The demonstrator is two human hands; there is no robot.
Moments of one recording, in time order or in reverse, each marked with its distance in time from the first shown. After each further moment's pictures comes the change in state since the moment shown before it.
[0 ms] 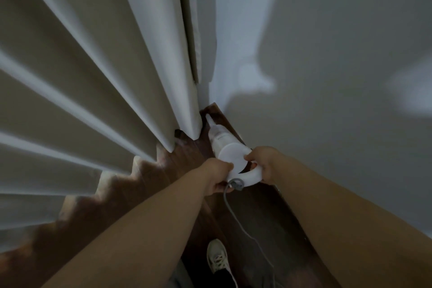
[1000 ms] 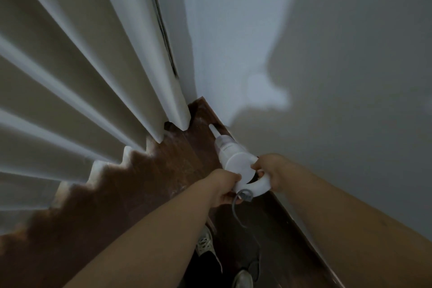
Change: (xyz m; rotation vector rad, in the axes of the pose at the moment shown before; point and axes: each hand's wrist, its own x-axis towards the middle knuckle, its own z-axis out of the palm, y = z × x) left_hand -0.056 -0.069 0.116 -0.027 -0.060 -0.057; right_hand -0.031 0.091 -0.100 -0.093 0.051 0.025
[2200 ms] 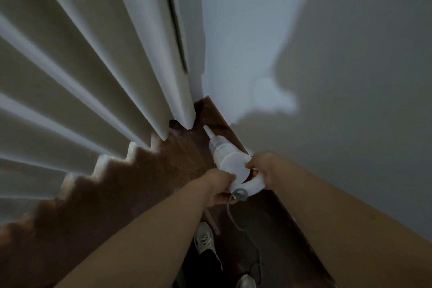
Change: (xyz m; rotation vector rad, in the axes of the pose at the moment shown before) left_hand -0.008 -0.008 -0.017 -0.042 0.025 0.009; right_hand -0.010 -0.004 0.022 -0.045 -0.025 -0.032
